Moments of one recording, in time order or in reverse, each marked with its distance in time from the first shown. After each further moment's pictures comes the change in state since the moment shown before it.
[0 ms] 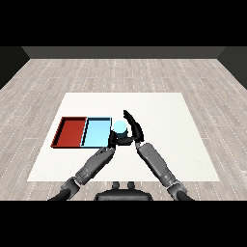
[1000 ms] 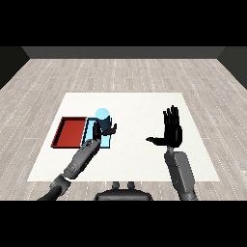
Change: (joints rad) left arm -0.033 0.150 0.182 0.017 -0.028 -0.009 0.059; right arm 0.286 -0.147 -0.324 -0.439 -0.251 0.180 -0.002
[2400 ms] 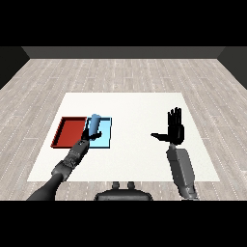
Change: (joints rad) left arm -0.242 0.017 0.156 0.870 -0.104 -0.166 0.210; right arm -0.040 -0.003 -0.113 0.188 -0.021 0.064 -0.049
